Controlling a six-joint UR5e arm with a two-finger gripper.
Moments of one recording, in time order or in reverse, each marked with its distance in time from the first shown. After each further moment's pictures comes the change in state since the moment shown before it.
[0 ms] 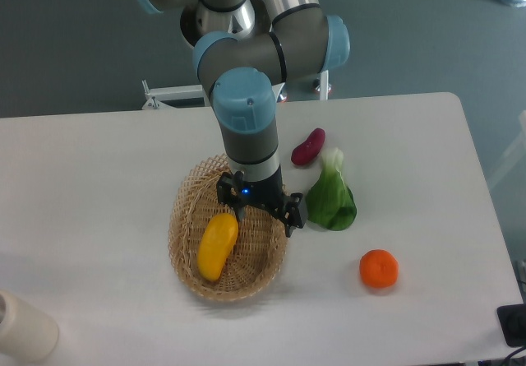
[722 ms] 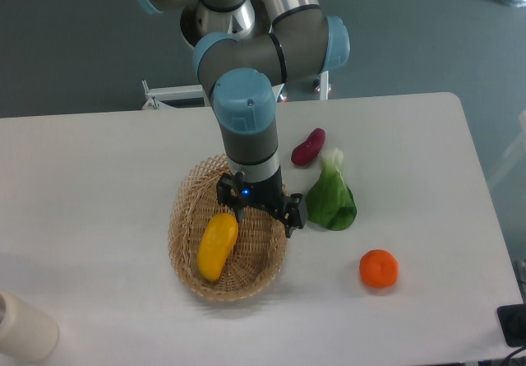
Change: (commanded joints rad) arm -0.003 -0.008 -0.006 0.058 -0.012 -0.063
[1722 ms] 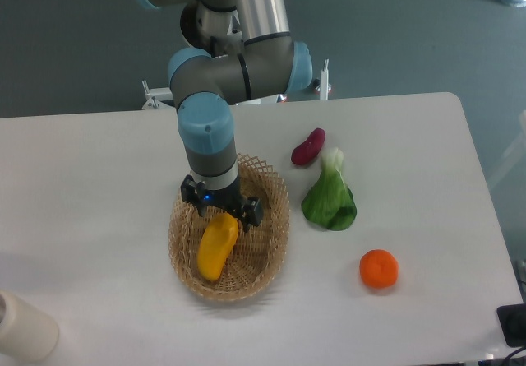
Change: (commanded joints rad) arm -0.103 -0.038 -0.155 0.009 -0.003 -0.057
